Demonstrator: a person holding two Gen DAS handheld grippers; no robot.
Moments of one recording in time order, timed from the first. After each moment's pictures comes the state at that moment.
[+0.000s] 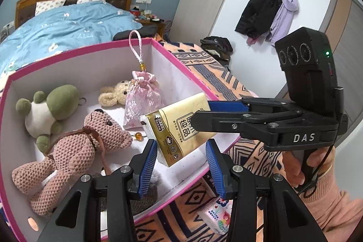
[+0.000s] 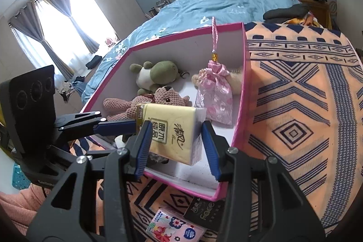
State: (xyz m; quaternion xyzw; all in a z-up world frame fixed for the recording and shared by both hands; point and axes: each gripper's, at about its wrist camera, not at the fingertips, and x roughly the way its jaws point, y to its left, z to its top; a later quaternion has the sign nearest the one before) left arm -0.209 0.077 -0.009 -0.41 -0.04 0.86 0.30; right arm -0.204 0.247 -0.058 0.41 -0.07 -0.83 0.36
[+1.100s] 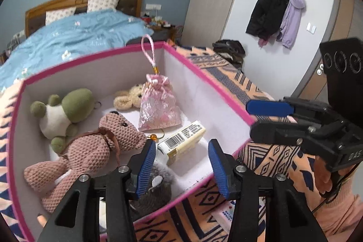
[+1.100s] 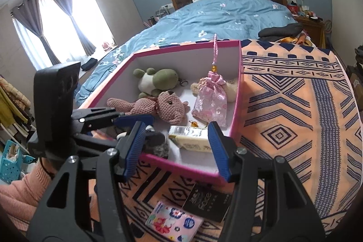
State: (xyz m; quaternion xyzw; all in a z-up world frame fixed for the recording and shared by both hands) left arm -0.192 0.076 -0.004 -0.38 0.00 0.89 0.25; right arm -0.159 0.259 -0.036 0.36 -0.04 -0.86 0.36
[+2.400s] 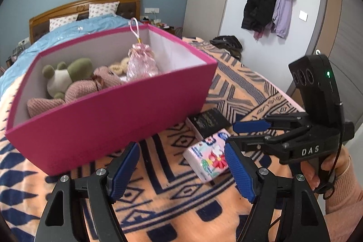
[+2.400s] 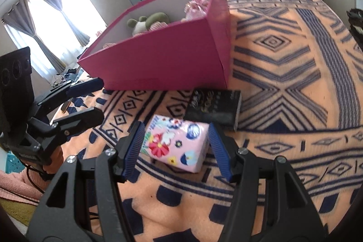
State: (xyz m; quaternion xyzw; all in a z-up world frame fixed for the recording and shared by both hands) left arm -0.090 0.095 -0.041 -0.37 0.02 0.90 0.24; right arm -0.086 0.294 -0.127 0.44 -0.07 -0.83 0.32
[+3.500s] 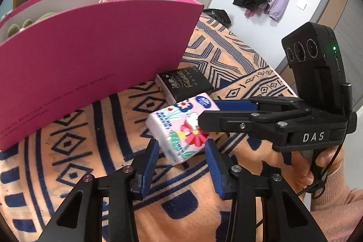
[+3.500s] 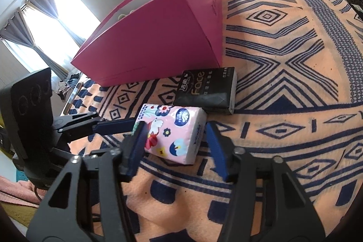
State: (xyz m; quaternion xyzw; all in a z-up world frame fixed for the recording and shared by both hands) left arm -0.100 0.124 -0.089 -0.46 -0.02 0.84 0.29; right arm -0.089 0.298 -0.147 0.46 -0.11 -0.81 0.33
